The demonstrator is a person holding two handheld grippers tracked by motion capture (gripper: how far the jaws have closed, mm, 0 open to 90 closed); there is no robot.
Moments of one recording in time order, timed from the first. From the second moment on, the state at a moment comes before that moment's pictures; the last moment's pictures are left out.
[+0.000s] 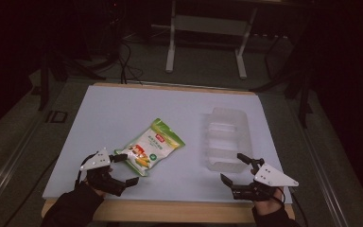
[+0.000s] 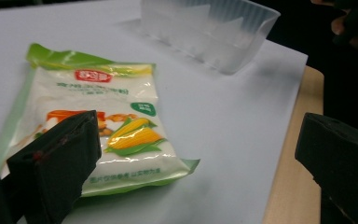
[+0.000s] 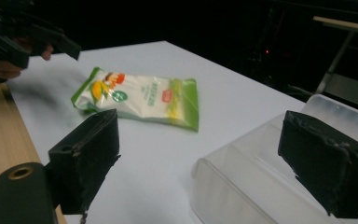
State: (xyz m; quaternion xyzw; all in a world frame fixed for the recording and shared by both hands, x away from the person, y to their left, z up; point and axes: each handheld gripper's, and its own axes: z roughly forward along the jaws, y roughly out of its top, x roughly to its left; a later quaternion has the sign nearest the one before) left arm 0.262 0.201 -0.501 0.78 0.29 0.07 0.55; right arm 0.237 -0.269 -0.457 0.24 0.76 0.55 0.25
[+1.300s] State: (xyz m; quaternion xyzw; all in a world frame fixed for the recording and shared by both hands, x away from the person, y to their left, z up) left arm 0.356 0.171 -0.431 0.80 0.30 0.10 0.51; right arm 0.236 -0.263 -0.449 0.26 0.73 0.58 0.23
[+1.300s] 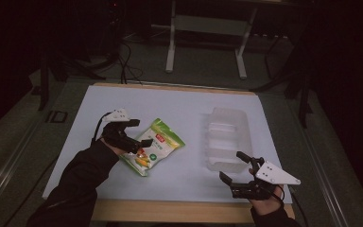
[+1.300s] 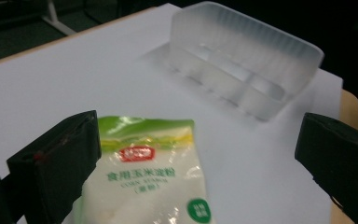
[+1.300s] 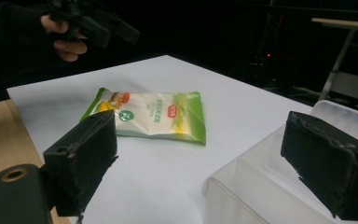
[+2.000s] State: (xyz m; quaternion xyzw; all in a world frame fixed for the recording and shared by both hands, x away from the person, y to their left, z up) left arm 0.423 0.155 -0.461 0.83 0.35 0.09 0.43; right arm 0.236 -0.262 -0.451 0.26 0.74 0.58 0.23
